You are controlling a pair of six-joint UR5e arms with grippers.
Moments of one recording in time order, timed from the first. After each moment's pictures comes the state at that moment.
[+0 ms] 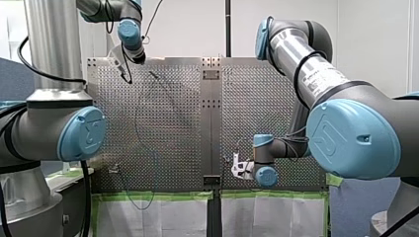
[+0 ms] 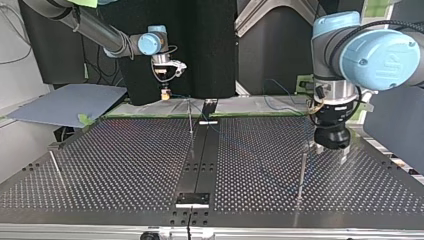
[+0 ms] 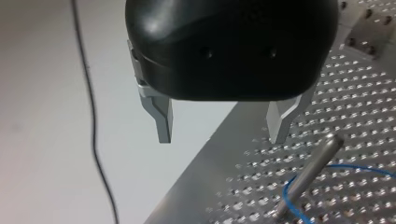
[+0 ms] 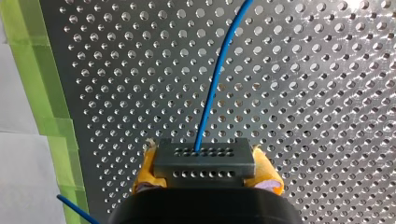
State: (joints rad) left arm -0.10 -1.46 -1.63 -3.25 -1.84 -2.17; right arm 2.07 -0.67 1.82 -1.06 1.64 1.62
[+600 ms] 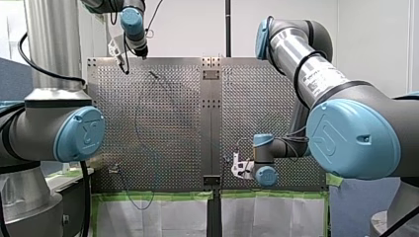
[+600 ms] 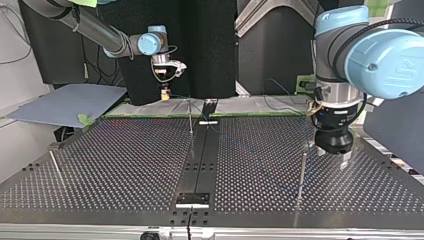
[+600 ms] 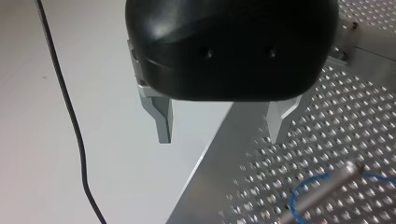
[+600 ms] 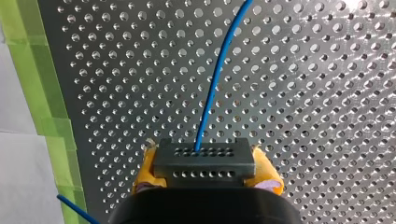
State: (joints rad) left arm -0.13 -1.48 -1.52 -3.39 -1.87 -2.03; right arm 2.07 -0.68 1.82 -1.06 1.64 1.62
